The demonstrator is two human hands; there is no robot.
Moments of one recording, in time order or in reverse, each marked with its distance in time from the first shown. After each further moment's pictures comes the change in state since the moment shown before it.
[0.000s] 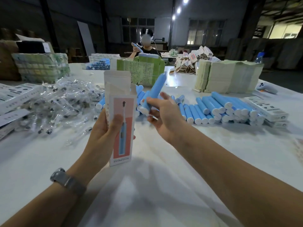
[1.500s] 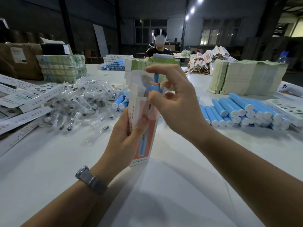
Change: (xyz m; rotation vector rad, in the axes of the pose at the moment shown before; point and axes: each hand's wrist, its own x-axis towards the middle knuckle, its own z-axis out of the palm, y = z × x) left_hand -0.002 -0.001 0.001 0.145 -0.054 0.132; right_hand -0.039 -0.023 0.027 -0.742 -0.226 -0.918
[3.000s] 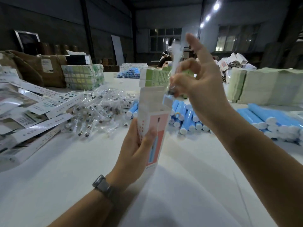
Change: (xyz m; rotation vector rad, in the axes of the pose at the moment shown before) left_hand -0.005 -0.007 -0.005 0.087 0.076 0.090; right_hand 0.045 0.000 -0.018 0.407 0.044 0.063
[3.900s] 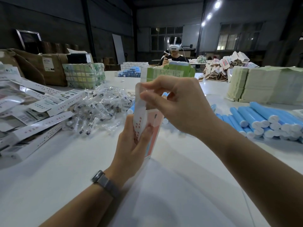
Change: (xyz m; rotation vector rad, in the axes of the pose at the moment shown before) left_hand 0.001 -0.003 -0.007 0.189 0.117 0.018; right_hand -0.023 0.001 0.026 -0.557 -0.227 -0.188
